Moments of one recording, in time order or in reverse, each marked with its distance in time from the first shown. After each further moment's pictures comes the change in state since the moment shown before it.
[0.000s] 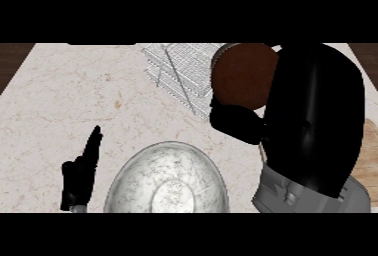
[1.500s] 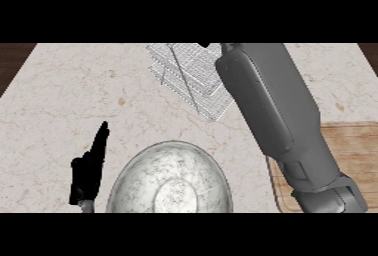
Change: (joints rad) left arm -0.035 -0.037 -0.006 0.017 -0.035 -0.003 -0.005; right arm -0.403 0.006 -0.335 0.962 -0.068 -0.262 -0.154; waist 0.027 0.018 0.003
